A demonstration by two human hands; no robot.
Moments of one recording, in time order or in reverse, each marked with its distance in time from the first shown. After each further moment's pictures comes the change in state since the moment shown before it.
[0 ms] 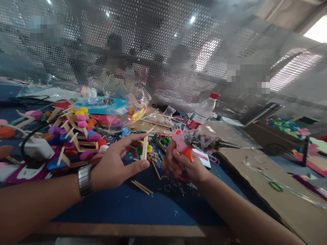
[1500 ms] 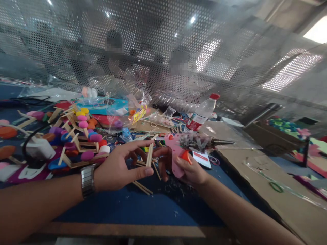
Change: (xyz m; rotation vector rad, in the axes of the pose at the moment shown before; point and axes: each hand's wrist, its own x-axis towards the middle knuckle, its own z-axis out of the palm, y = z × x) left_hand 0.001 0.005 0.000 0.165 -0.142 -0.042; right_hand -0.001 0.006 -0.004 0.047 -0.156 0.039
